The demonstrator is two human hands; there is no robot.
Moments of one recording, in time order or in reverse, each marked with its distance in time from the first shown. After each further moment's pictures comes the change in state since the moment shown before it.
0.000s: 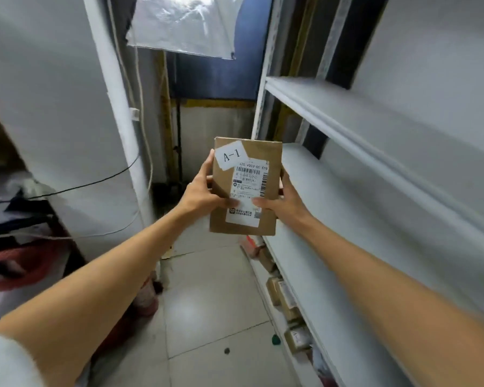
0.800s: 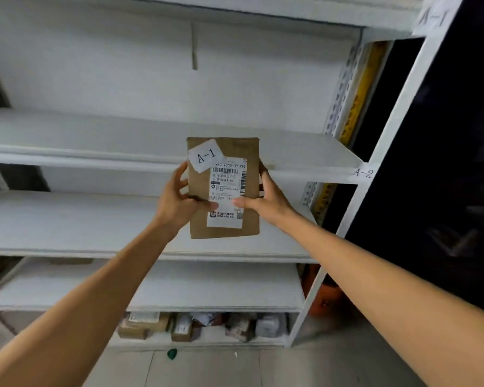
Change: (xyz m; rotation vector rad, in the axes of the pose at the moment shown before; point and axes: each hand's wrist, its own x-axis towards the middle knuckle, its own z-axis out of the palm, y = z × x) left_hand -0.067 0.127 0.226 -0.350 -1.008 0.233; right_hand -0.288 -0.053 -0.102 -0.231 1.101 0.347
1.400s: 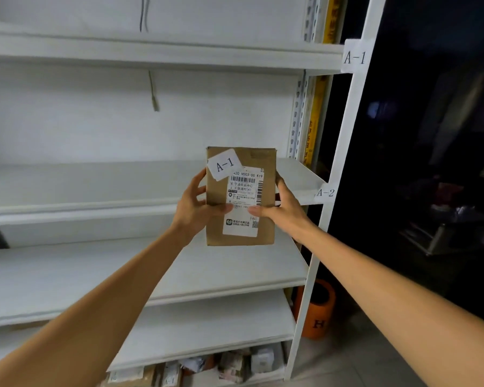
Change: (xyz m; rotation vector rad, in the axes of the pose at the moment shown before) left_hand 0.035 0.052 0.086 0.041 -0.195 0.077; right_hand -0.008 -0.001 -0.092 -0.016 0.270 0.058
